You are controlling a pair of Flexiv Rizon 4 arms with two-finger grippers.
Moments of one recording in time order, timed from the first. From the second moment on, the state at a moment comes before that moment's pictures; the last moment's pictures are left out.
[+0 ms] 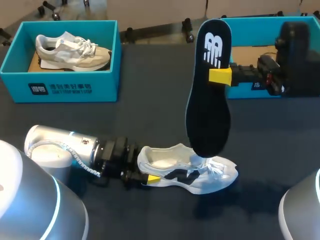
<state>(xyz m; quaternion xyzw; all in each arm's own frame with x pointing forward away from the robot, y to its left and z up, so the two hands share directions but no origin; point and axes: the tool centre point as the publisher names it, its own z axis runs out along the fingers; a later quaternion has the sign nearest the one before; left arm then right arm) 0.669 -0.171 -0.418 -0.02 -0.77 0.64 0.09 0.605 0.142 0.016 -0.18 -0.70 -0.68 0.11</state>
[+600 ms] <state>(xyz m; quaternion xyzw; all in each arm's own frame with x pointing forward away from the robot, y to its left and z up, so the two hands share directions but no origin) 0.669 -0.171 -0.418 -0.02 -0.77 0.64 0.09 0.598 0.137 0.019 -0.20 -0.70 -0.67 0.12</state>
